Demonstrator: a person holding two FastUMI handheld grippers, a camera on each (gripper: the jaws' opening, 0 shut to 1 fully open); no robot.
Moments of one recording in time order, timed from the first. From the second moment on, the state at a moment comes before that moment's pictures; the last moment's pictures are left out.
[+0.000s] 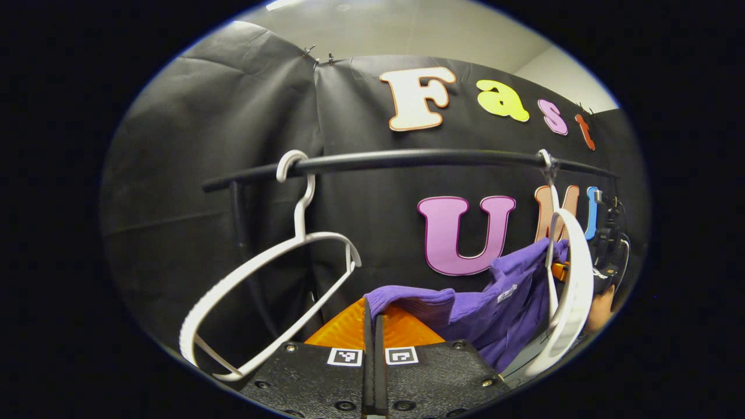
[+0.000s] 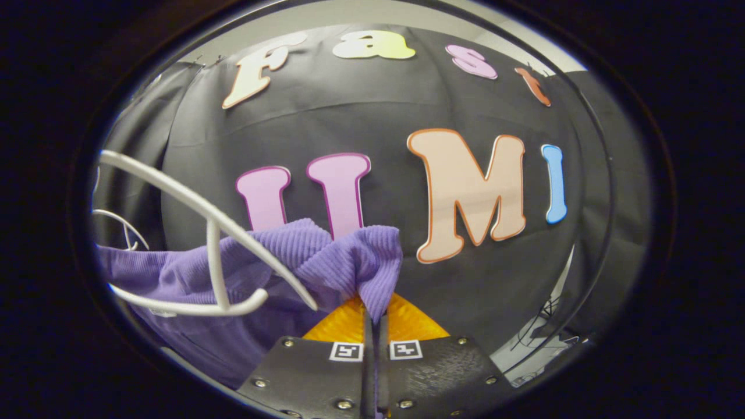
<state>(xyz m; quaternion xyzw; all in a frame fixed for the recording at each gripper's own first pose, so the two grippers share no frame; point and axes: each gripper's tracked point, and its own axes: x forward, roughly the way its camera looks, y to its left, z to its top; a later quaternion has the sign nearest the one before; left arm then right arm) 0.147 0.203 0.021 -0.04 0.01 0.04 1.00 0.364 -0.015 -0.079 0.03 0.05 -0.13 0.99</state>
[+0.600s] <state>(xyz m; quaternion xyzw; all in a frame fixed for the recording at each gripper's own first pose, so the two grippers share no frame) 0.081 0.158 -0.069 -0.07 0.09 0.06 0.99 0.276 0.020 -0.157 0.02 0.13 -0.09 0.99</state>
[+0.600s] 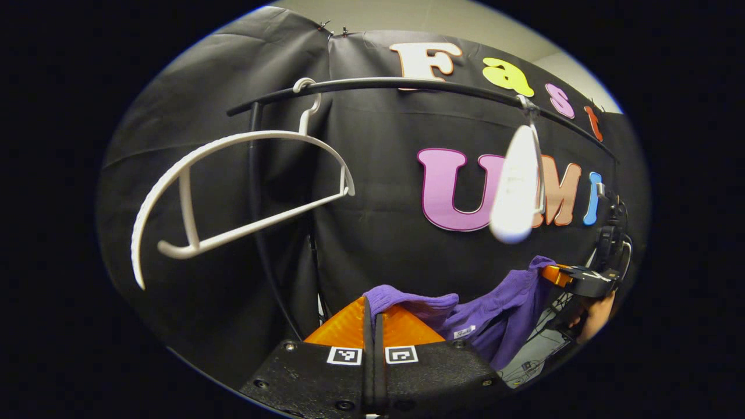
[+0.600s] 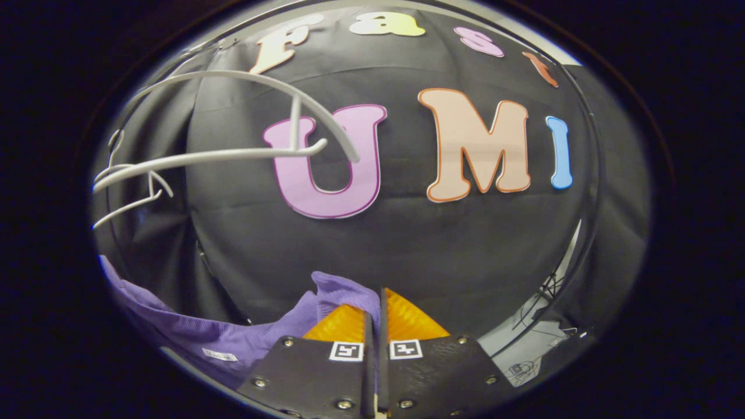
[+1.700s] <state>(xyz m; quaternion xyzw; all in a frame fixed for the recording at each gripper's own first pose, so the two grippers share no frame) 0.024 0.038 0.019 -0.07 0.00 -0.03 1.00 0.117 0.072 -0.020 0.04 0.05 -0.03 1.00</state>
